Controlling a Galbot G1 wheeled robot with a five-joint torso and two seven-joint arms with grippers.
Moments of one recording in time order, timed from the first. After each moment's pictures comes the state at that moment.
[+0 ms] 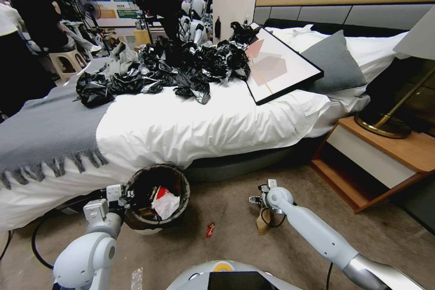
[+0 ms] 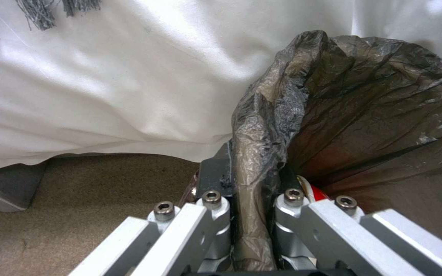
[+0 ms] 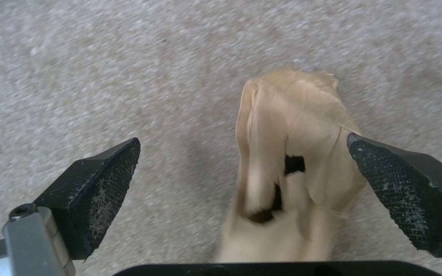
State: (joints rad) left arm 1.63 -1.43 -0.89 -2.36 -0.31 0.74 -0.07; right arm -0.85 0.97 -0.10 1.42 1.28 -0.74 0.64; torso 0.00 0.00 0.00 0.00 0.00
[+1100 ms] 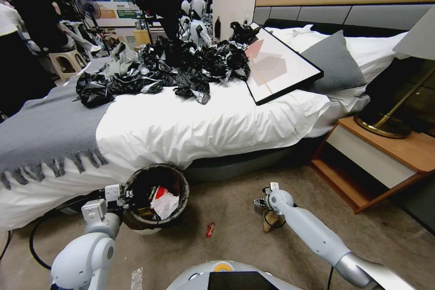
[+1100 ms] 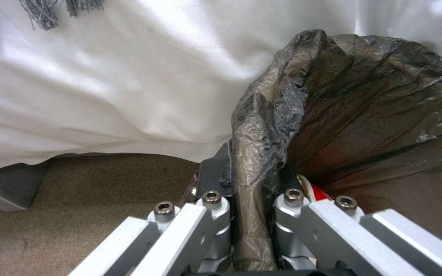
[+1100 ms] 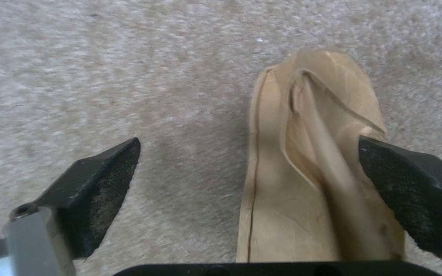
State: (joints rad) left arm 1.63 -1.43 -0.90 -2.36 -0.31 0.74 -0.07; right arm -0.85 1.03 -0.08 1.29 1.15 -0.74 0.59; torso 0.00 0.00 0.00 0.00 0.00
